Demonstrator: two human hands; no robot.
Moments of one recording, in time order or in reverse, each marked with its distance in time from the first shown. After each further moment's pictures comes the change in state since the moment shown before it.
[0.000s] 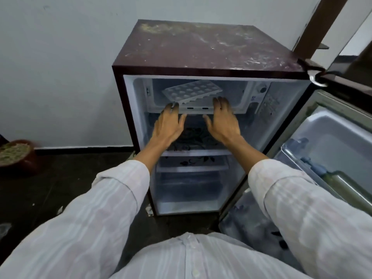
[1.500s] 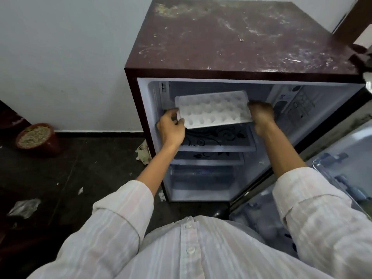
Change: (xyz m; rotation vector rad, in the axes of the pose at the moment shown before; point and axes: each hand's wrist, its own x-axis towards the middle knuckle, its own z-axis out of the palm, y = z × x) left_hand 0.000 -0.014 -0.005 -0.682 0.211 -0.566; right_hand 0.070 0.045 0.004 0.964 -0.071 0.795
